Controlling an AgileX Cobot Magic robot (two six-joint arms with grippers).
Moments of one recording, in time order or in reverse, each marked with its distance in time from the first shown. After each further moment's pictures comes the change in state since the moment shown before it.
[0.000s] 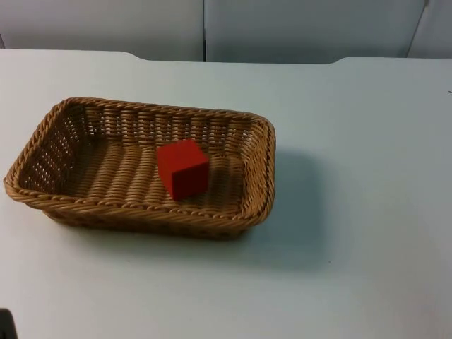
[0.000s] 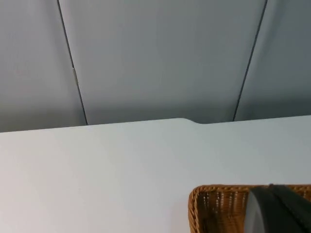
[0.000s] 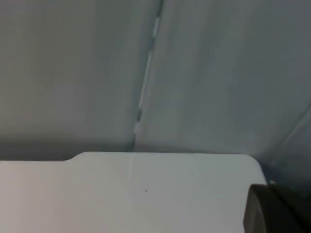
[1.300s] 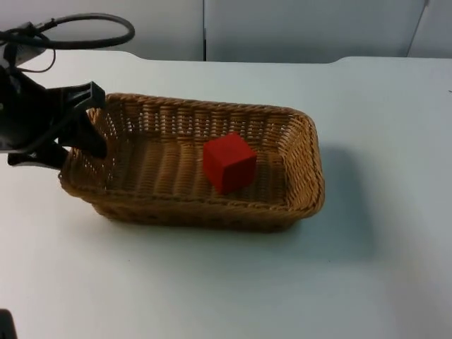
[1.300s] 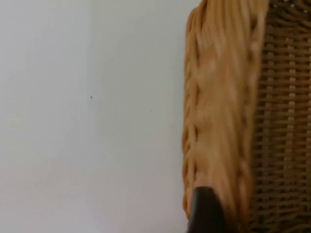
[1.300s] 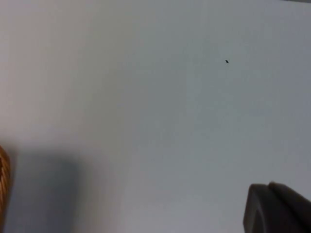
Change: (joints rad) right arm 0.000 0.572 -0.018 0.157 0.021 -0.022; left arm -0.050 1.139 0.002 -0.967 -0.203 0.656
